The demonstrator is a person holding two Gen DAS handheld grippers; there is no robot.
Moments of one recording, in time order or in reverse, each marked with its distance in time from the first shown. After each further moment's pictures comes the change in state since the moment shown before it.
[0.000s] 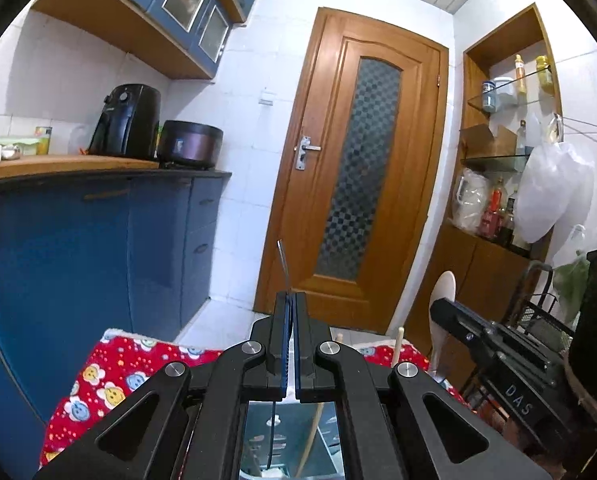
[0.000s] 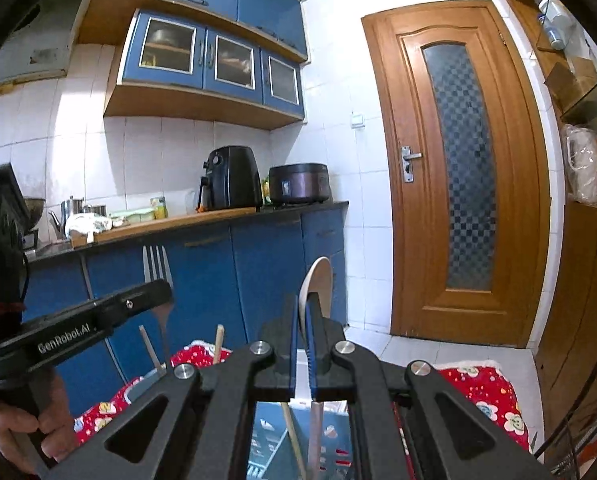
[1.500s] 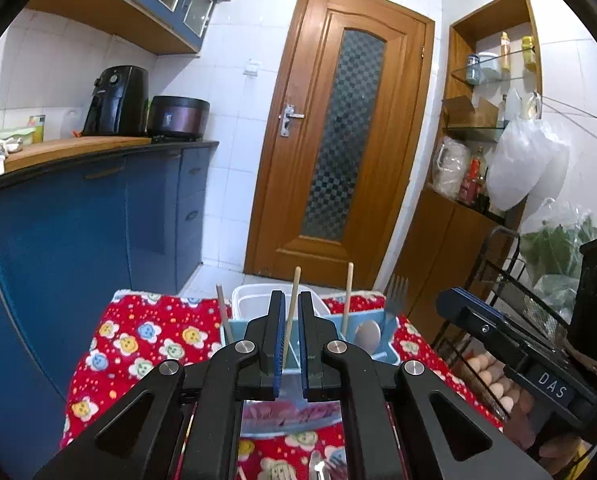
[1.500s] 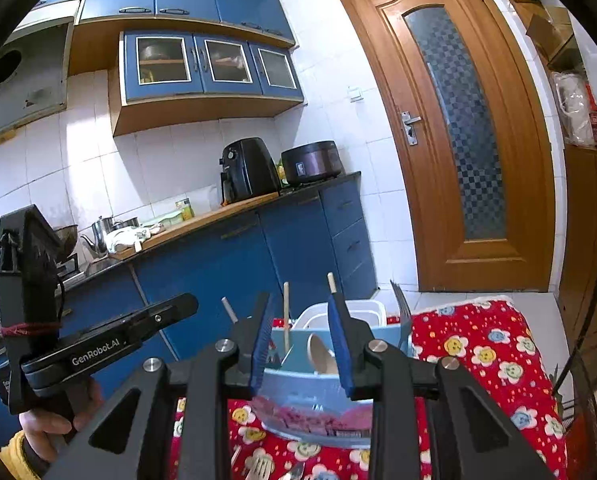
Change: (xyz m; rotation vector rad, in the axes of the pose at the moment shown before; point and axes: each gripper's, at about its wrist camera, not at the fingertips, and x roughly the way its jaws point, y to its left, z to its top) left arm -0.074 -0.016 -0.004 0.030 0.146 -0.041; right arm -0.086 0.019 0.004 0.163 0.090 0.087
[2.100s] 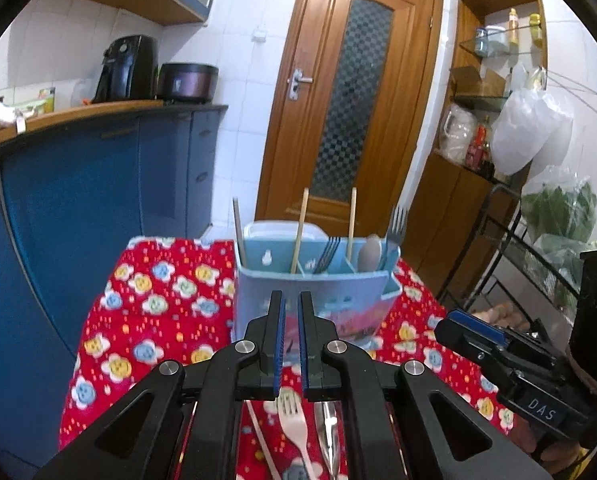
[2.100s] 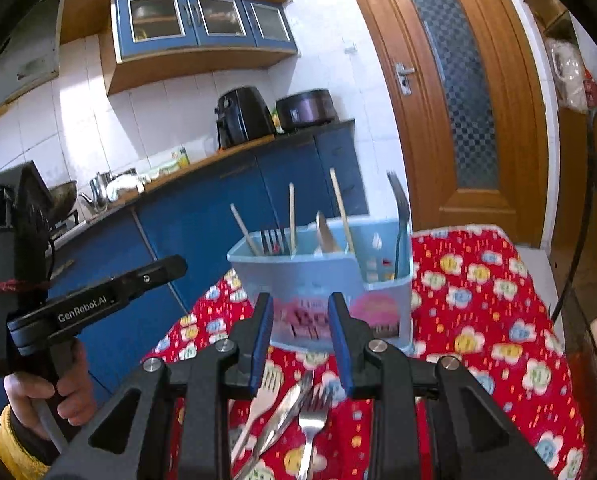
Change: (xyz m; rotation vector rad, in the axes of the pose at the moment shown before) left arm -0.024 0.005 -0.047 -0.008 0.138 0.031; right arm -0.023 0.008 -0.062 0.035 0.196 -0.027
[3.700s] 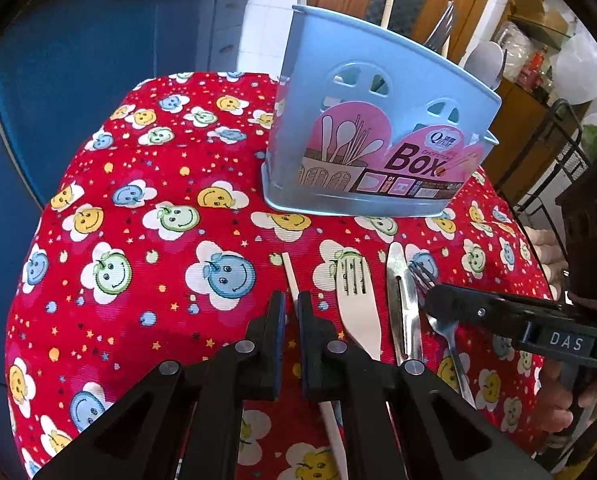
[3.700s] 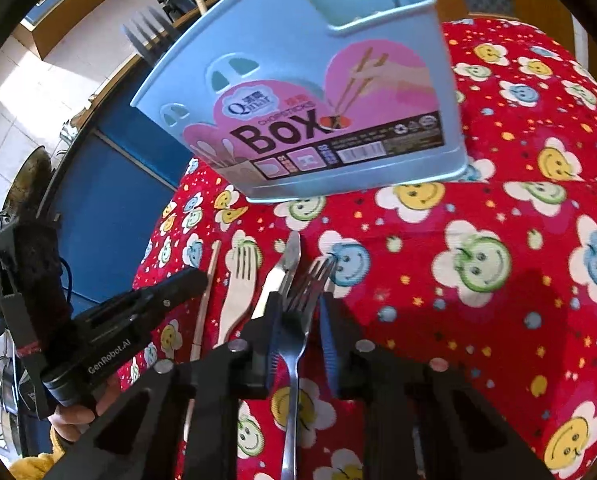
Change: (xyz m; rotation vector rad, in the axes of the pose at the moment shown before) left arm 0.087 0.037 -0.086 -0.097 0.420 0.069; right arm 0.114 -0.041 -0.056 0.247 0.553 0.148
